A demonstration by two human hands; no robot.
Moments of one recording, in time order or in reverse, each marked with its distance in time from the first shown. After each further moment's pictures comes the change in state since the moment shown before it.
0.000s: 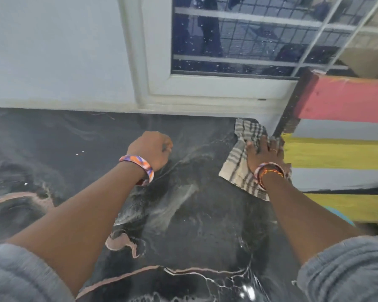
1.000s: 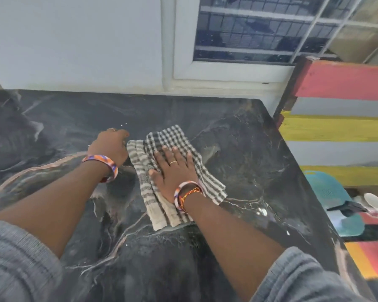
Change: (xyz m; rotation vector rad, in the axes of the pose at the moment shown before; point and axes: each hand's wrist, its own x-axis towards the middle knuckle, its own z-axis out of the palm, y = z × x) left_hand -0.114 -0.134 -0.044 0.150 0.128 -0.135; right_hand -0.258 -0.133 0.084 -0.152 -0.135 -0.785
